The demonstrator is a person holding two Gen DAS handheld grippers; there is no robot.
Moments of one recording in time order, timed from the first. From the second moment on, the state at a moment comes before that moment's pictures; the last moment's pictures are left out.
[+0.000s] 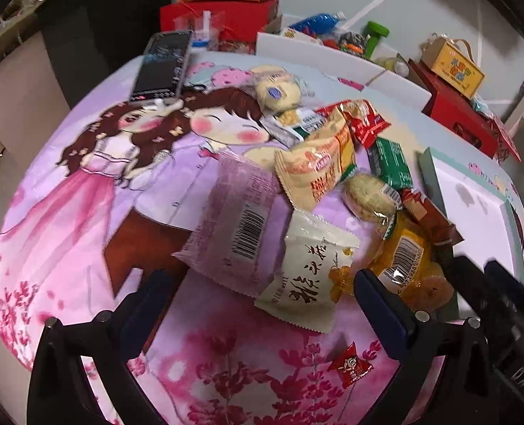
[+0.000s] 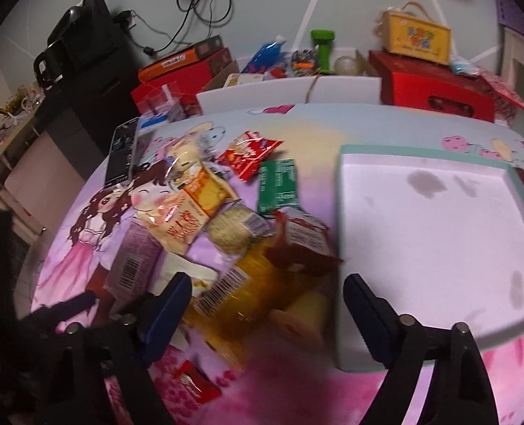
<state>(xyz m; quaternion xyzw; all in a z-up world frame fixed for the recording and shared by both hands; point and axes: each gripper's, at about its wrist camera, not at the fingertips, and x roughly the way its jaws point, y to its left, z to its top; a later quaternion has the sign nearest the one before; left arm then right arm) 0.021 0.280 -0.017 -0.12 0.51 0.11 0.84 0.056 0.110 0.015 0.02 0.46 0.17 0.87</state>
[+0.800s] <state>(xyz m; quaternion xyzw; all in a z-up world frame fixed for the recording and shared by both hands) 0.045 0.260 -0.039 -0.08 0.54 0.06 0.83 0.095 0.138 -0.035 -0.01 0.55 0.14 0.82</state>
